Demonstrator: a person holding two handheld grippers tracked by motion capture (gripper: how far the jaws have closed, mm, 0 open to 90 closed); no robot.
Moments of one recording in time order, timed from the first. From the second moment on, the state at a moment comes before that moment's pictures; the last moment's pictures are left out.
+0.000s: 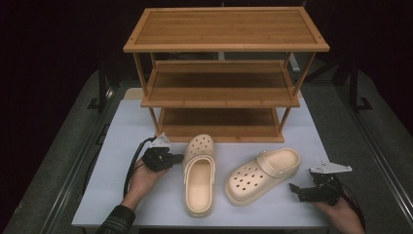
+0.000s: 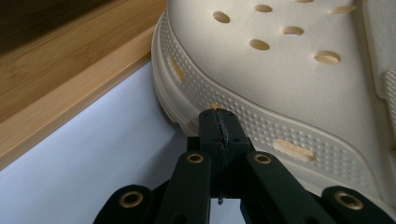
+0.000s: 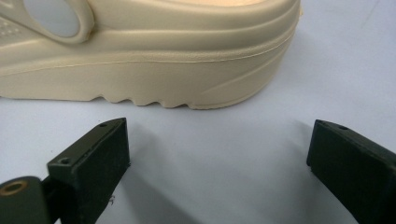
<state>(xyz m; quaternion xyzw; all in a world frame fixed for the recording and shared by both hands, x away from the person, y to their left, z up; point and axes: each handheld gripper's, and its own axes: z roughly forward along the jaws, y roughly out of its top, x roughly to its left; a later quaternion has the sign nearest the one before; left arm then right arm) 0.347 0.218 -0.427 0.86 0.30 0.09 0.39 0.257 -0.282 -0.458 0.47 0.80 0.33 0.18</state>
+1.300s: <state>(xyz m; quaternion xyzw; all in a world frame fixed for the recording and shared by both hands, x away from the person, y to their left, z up) 0.275 0.320 -0.425 0.85 0.38 0.17 0.33 0.257 -0.282 -0.458 0.47 0.80 0.33 0.18</state>
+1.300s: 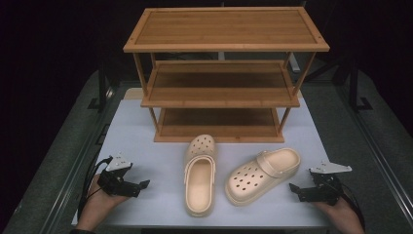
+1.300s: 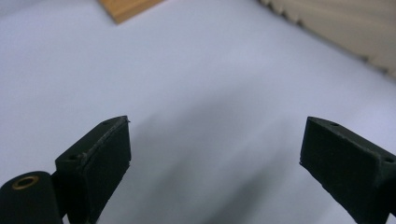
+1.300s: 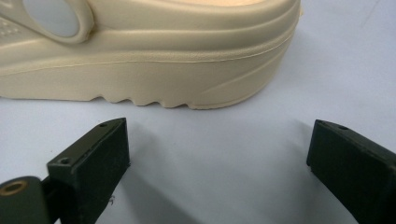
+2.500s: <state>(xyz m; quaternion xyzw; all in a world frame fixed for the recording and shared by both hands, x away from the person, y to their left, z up) 0.259 0.320 -0.451 0.84 0.39 0.16 0.33 0.268 -0.298 -0.402 0.47 0.78 0.38 0.17</state>
